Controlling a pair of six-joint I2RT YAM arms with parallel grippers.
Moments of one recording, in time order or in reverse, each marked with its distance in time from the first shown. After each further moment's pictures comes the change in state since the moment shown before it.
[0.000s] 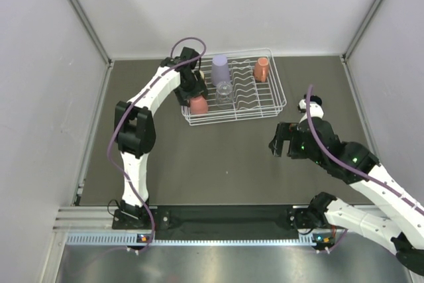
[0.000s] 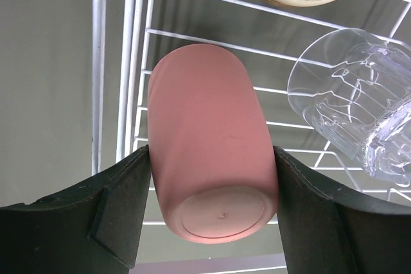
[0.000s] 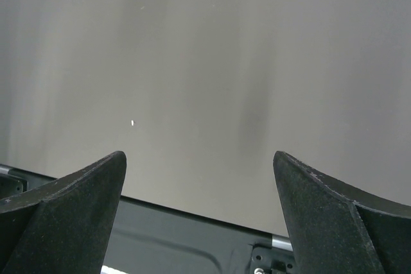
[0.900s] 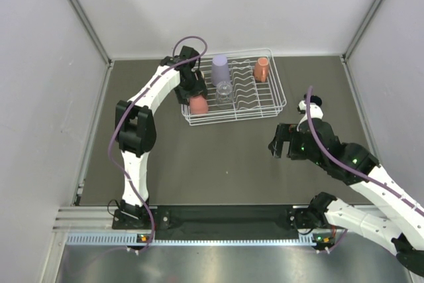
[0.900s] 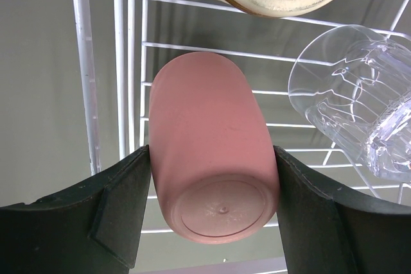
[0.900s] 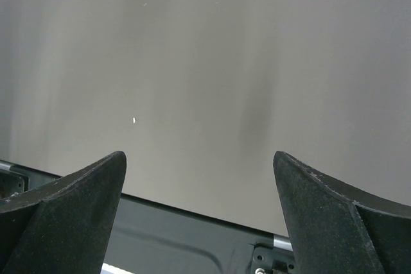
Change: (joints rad) left arm 0.011 0.025 0.031 -0.001 0.019 0.092; right arm 0.000 -0.013 -0.018 0.013 -0.017 0.002
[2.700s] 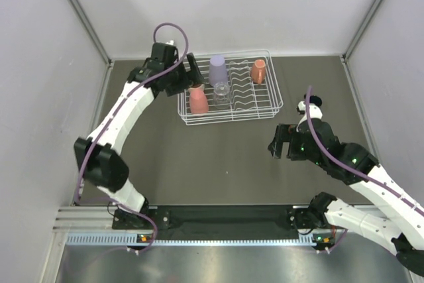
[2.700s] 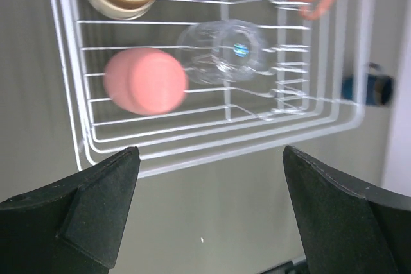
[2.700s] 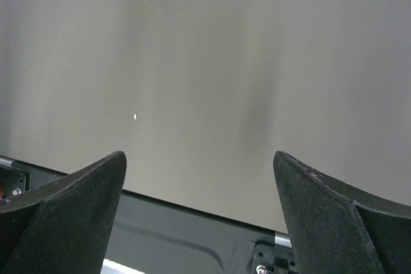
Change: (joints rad) left arm 0.011 -0.441 -0.287 0.248 0.112 0.051; right arm 0.000 0.004 0.000 -0.005 -0.014 0.004
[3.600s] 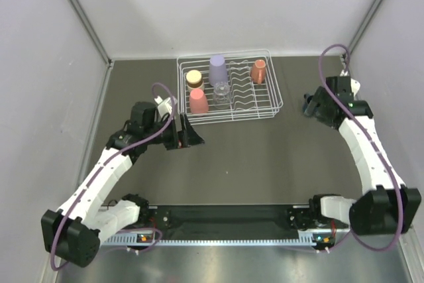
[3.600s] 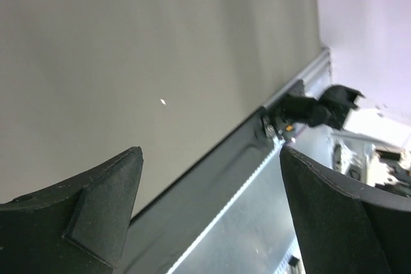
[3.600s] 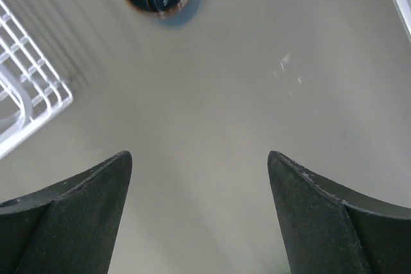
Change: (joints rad) left arm 0.002 -0.685 -0.816 0.208 0.528 0.046; right arm -0.695 0.413 0.151 0.069 0.038 -0.131
